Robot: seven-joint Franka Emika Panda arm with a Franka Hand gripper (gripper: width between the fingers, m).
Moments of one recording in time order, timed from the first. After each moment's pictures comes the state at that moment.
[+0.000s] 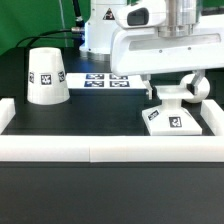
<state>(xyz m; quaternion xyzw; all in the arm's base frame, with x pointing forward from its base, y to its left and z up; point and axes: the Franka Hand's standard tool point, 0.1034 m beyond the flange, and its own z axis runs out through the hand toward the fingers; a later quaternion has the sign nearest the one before) 0.549 0.083 0.048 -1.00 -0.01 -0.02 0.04</state>
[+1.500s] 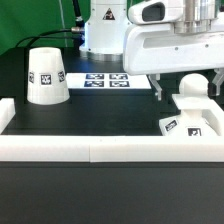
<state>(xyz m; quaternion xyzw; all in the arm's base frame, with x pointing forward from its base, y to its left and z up) 0.559 0.098 0.060 -1.00 -0.02 -0.04 0.03</state>
